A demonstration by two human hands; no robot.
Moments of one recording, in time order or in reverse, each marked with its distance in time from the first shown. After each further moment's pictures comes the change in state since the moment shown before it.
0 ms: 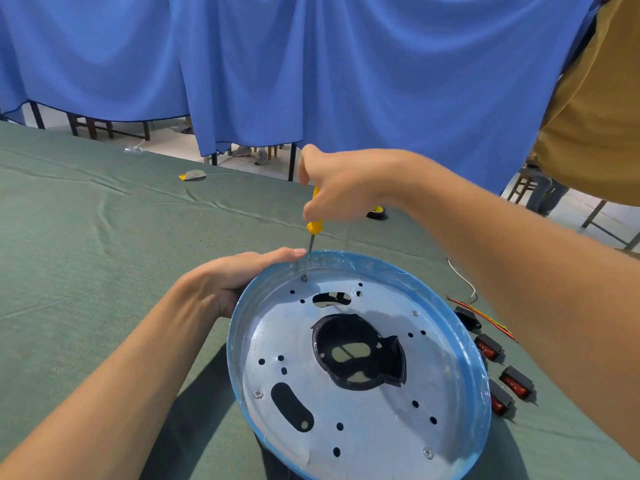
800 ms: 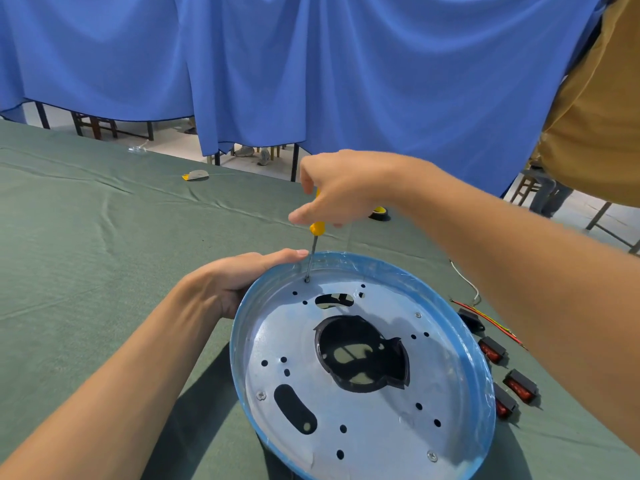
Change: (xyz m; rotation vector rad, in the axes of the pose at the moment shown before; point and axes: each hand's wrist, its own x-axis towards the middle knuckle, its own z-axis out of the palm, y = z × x) left_hand 0.001 -0.001 -0.002 -0.005 -0.004 -0.010; right_hand 0.007 -0.001 0.000 -0.017 0.010 -0.024
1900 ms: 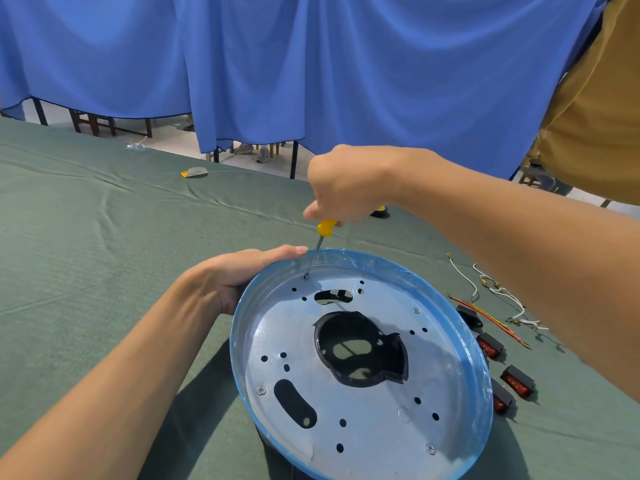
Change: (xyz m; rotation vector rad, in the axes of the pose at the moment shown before) left_hand 0.001 0.001 0.001 0.029 0.009 0.006; right_hand -0.006 -0.003 -0.004 -0.223 -0.052 -0.052
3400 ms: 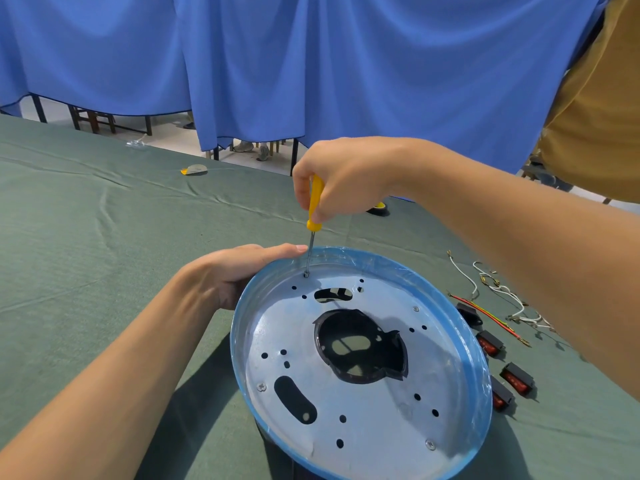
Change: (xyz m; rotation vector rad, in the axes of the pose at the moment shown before) left_hand -0.009 0.008 0.004 0.069 0.028 -0.026; right_hand -0.009 -0.001 -0.009 0.204 -0.008 -0.053
